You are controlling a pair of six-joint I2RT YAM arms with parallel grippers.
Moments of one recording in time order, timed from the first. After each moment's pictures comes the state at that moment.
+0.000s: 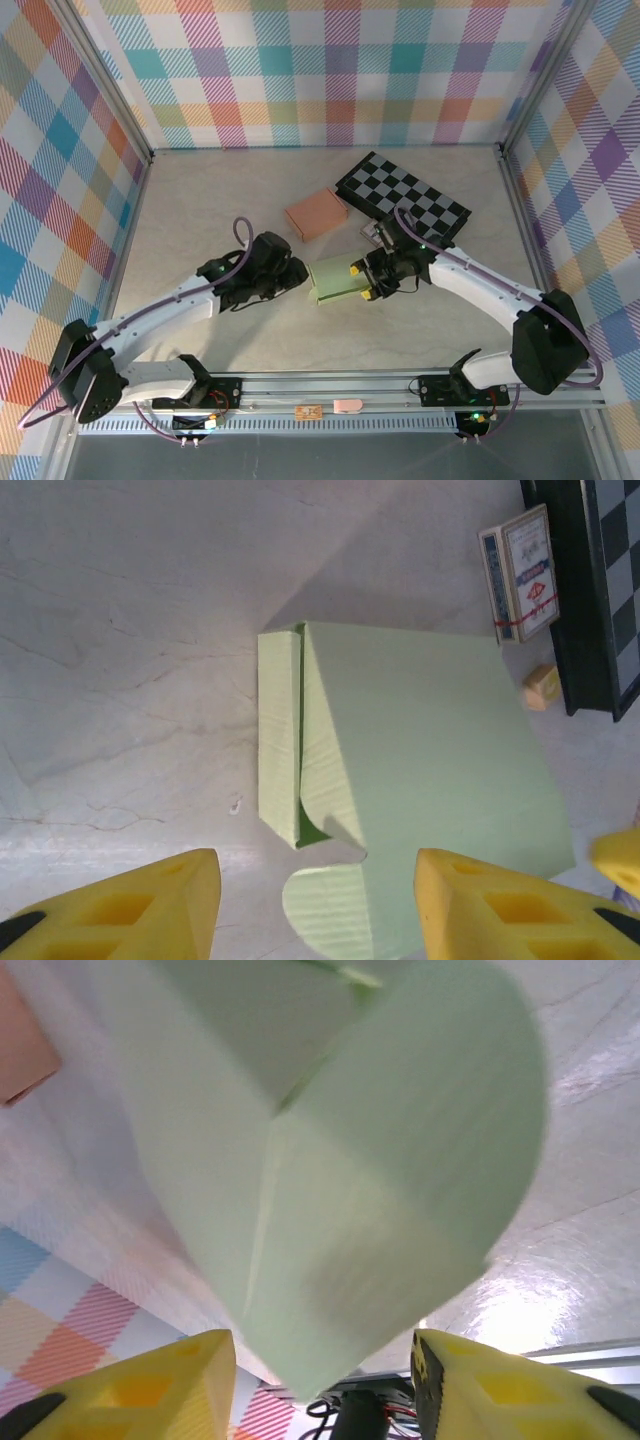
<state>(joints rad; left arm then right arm) -0.71 1.24 0.90 -0.58 0.04 -1.13 0.61 1.36 1.04 -0.74 -0.37 1.57</state>
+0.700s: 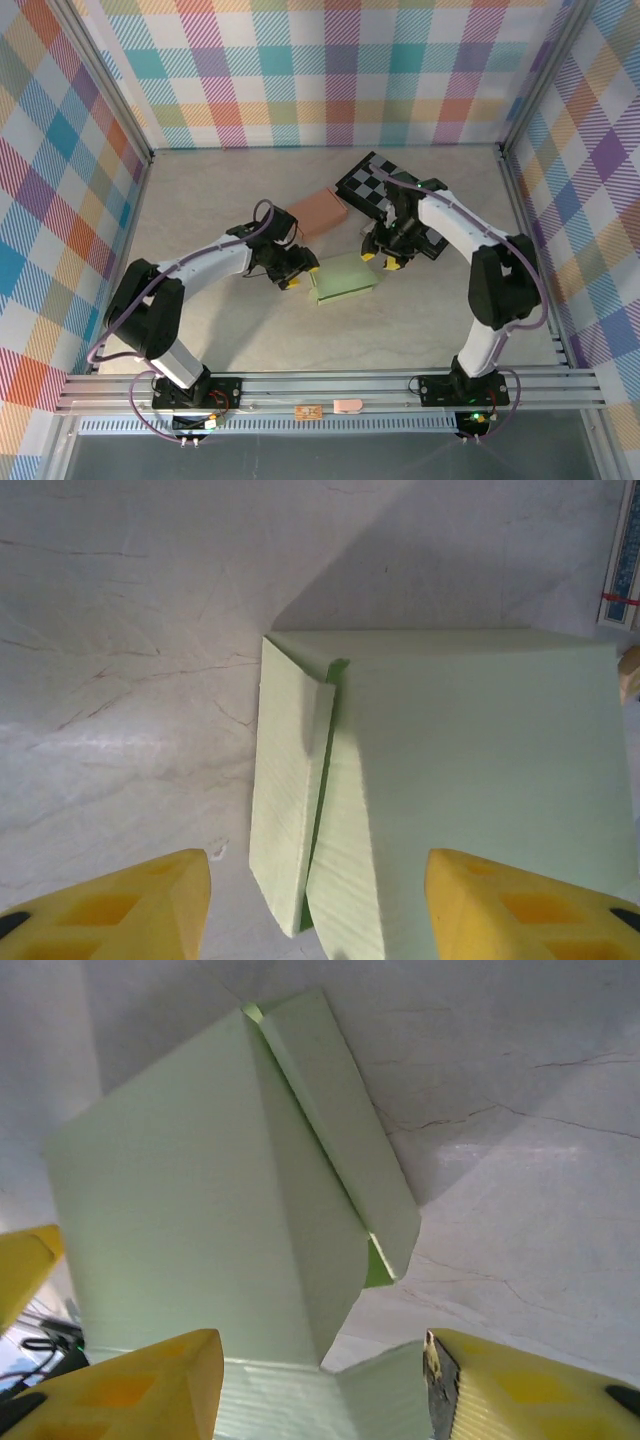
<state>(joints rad) -0.56 1.62 1.03 -0.55 0.36 -1.04 0.39 1.79 1.41 -1.15 -0.45 0.53</state>
